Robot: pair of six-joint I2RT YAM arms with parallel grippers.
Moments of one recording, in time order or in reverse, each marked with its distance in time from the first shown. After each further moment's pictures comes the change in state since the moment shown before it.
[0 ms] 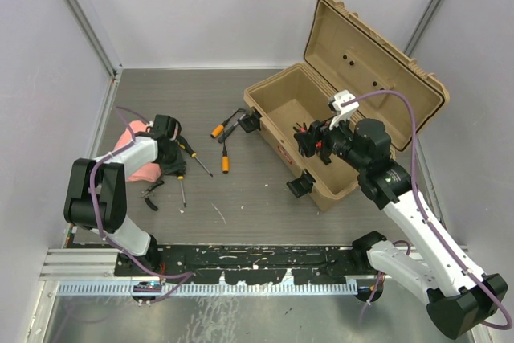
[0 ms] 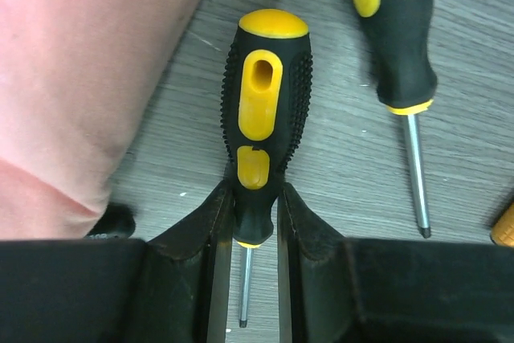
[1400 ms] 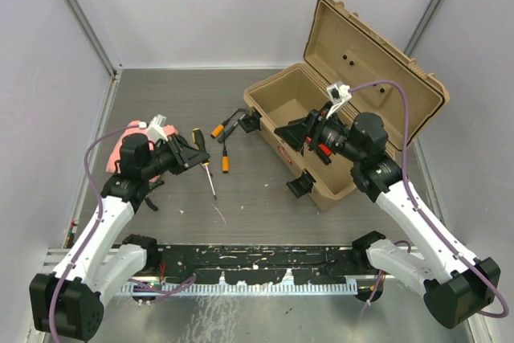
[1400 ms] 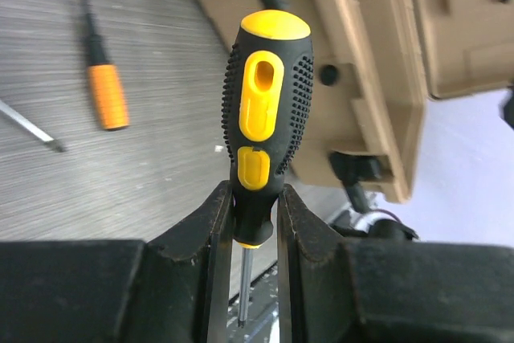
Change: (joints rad) left arm -0.023 -0.730 -0.298 0.363 0.592 -0.299; right arm 0.000 0.074 -0.008 0.239 -0.254 0.373
